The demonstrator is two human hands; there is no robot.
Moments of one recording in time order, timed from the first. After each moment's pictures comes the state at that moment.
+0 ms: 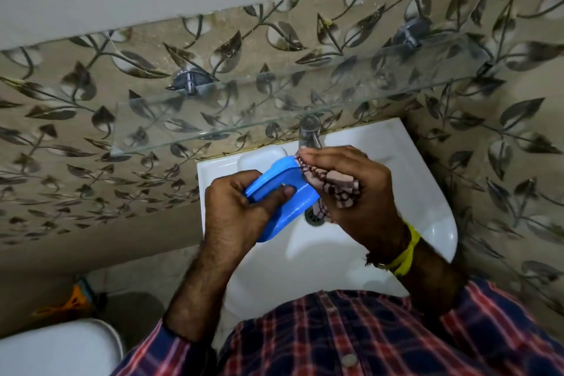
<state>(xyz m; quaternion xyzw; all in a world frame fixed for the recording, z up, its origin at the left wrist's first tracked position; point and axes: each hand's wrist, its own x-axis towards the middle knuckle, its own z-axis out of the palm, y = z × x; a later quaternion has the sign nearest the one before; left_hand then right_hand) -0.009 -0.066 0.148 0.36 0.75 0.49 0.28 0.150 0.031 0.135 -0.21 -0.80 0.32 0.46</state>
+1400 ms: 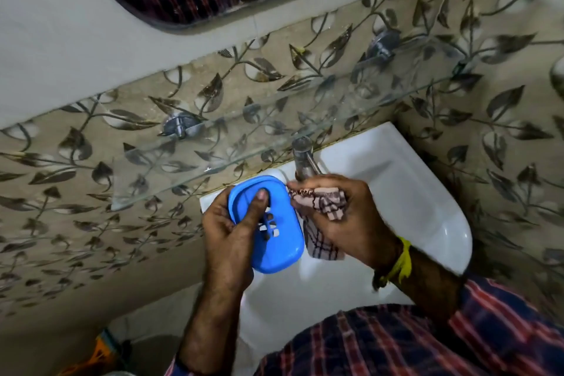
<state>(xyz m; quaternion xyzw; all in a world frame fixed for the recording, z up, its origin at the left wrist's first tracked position) -0.009 -0.054 0.153 0.22 0.62 0.67 0.35 0.135 0.028 0.125 -0.28 -0.68 0.48 0.47</state>
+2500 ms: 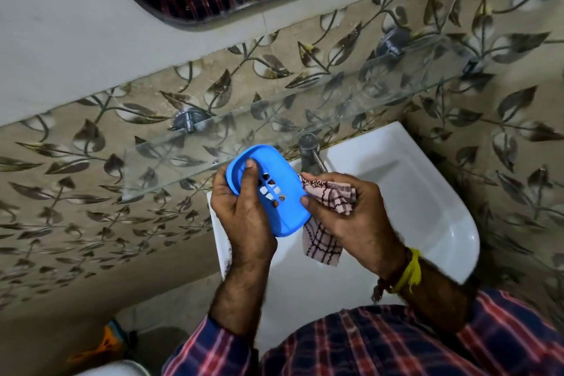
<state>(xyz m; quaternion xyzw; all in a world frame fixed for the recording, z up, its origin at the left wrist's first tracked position) 0.005 -0.020 0.153 0.15 0.58 0.77 0.21 0.138 0.014 0.133 -0.37 -0.59 0.56 0.45</state>
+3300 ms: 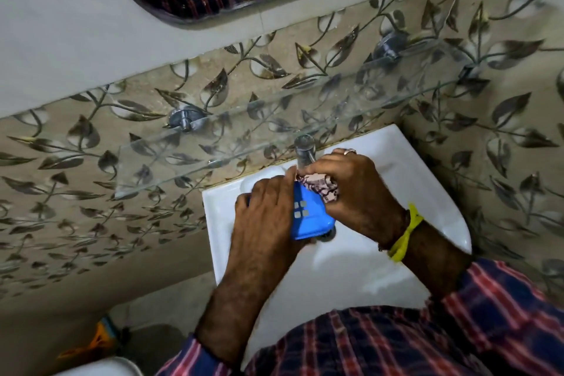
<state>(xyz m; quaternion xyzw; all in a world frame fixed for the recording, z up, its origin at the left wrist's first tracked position) 0.009 -0.049 0.147 0.66 0.75 0.09 0.04 0.146 0.063 0.149 -0.29 -0.88 0.19 0.32</state>
